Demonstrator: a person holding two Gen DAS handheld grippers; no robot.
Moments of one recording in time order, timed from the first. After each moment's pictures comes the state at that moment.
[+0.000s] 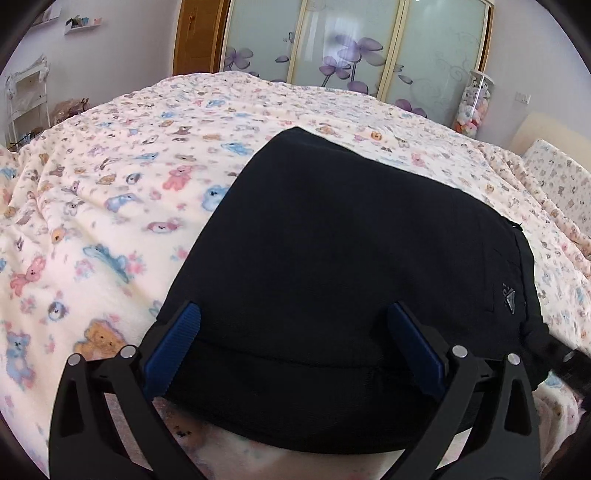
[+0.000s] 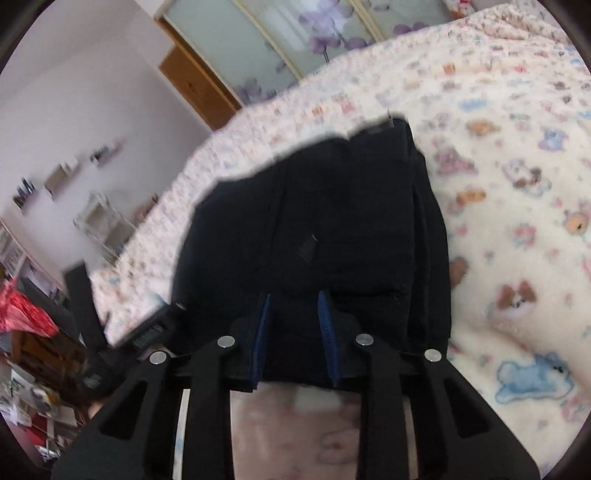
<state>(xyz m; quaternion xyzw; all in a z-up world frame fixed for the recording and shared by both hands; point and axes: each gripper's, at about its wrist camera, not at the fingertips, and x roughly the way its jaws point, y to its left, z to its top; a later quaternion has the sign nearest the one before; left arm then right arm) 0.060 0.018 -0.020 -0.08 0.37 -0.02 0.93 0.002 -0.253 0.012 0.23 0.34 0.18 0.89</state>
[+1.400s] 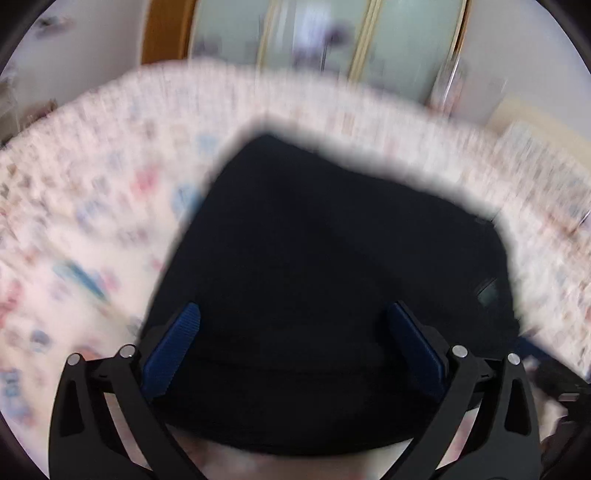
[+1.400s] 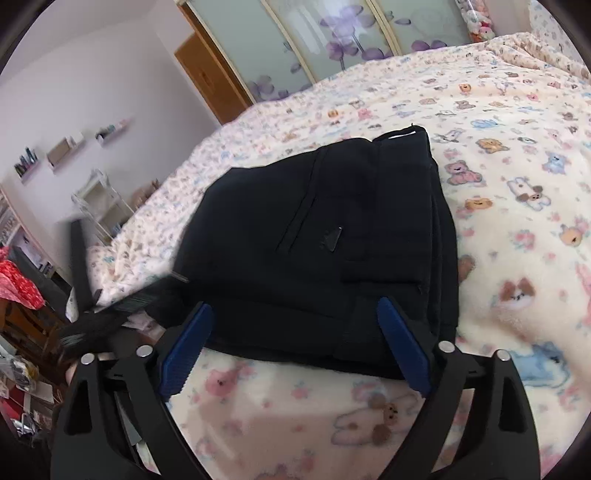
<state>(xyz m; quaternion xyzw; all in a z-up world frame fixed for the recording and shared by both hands) 0.084 0.015 -0.023 -0.05 0.42 -0.08 0.90 -0.002 -0.230 -0.001 0.19 0.36 0.18 0.90</state>
